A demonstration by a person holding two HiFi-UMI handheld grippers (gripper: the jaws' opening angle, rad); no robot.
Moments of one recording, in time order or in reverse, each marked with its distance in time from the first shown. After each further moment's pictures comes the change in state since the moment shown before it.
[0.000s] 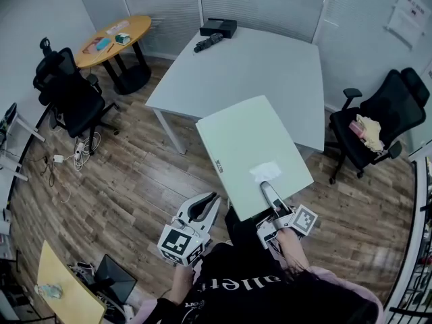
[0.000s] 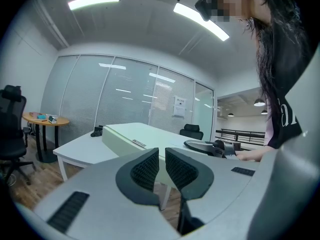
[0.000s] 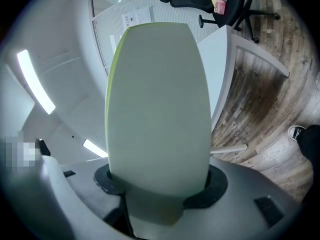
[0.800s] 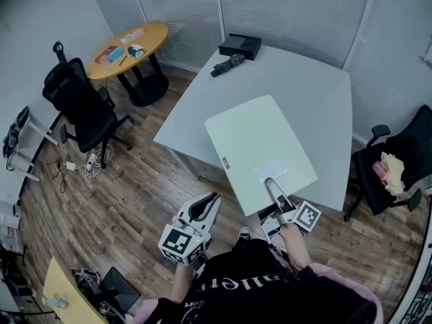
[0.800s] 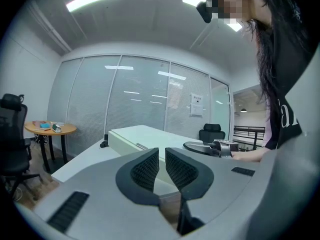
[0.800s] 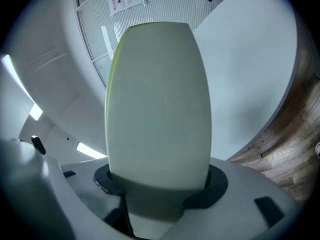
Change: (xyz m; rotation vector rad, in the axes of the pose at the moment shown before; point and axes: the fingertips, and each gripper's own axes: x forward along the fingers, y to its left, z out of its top) left arm 0.156 0.171 0.064 0.022 0.001 0.119; right arm 0.224 -0.050 0.133 0.017 0.075 0.016
